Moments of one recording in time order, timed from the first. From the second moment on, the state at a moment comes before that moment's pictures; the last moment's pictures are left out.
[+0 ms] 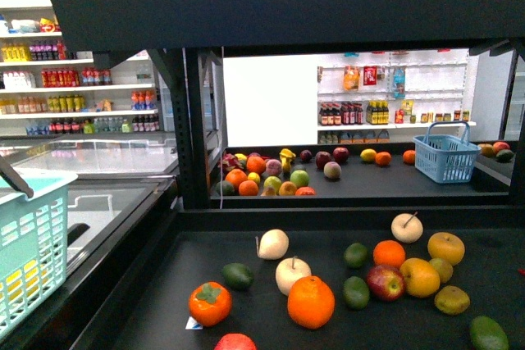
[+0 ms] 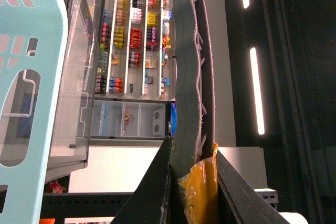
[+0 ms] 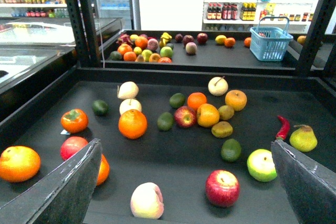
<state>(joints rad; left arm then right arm) 0.12 2.08 1.23 1.10 -0.54 -1.59 0.00 0.01 0.02 0.00 0.00 0.00</state>
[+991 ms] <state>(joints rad) 0.14 1.96 1.12 0.95 -0.46 -1.46 0.00 0.01 0.02 0.00 0.00 0.00</state>
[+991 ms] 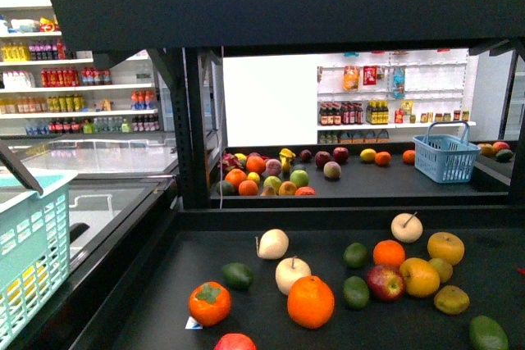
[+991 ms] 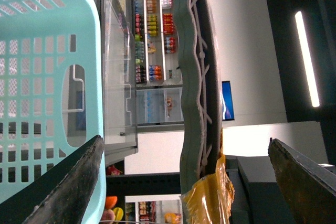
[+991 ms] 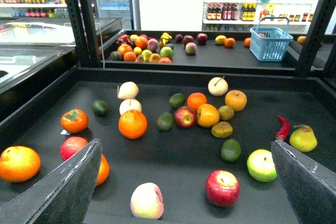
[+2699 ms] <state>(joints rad) -0.01 0.50 0.07 0.43 0.00 0.00 0.00 0.01 0.02 0.00 0.00 0.00</state>
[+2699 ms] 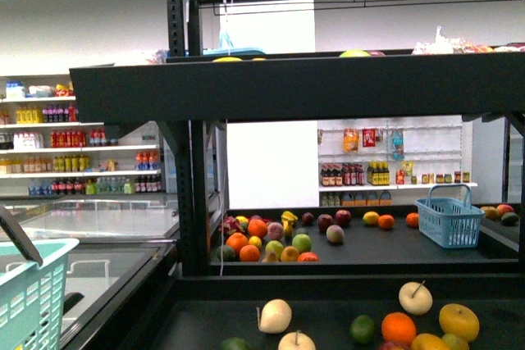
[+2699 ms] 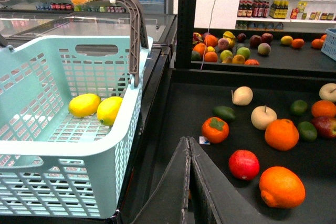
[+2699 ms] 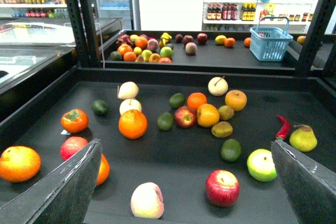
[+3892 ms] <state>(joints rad) 0.00 0.01 0.01 0.00 0.00 0.00 0.00 0.00 0.02 0.00 0.00 0.00</state>
